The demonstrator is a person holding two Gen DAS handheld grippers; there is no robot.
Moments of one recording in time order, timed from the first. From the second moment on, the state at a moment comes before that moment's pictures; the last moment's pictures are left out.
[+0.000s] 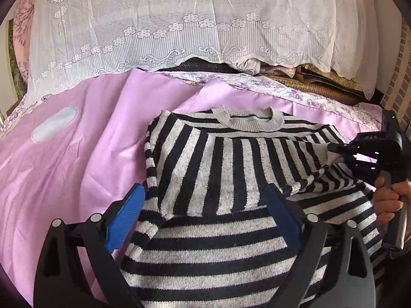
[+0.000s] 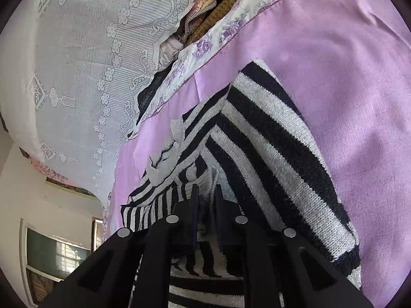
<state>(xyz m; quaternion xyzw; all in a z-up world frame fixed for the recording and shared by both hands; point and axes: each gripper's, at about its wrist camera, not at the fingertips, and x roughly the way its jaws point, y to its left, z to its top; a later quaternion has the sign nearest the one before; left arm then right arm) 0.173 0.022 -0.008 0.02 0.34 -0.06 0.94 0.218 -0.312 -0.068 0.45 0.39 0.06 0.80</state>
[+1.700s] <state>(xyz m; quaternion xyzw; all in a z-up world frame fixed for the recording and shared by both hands) 0.226 0.030 -0.041 0.04 0.43 -0.06 0.90 0.213 -0.190 -0.043 0.18 0.43 0.09 0.88</state>
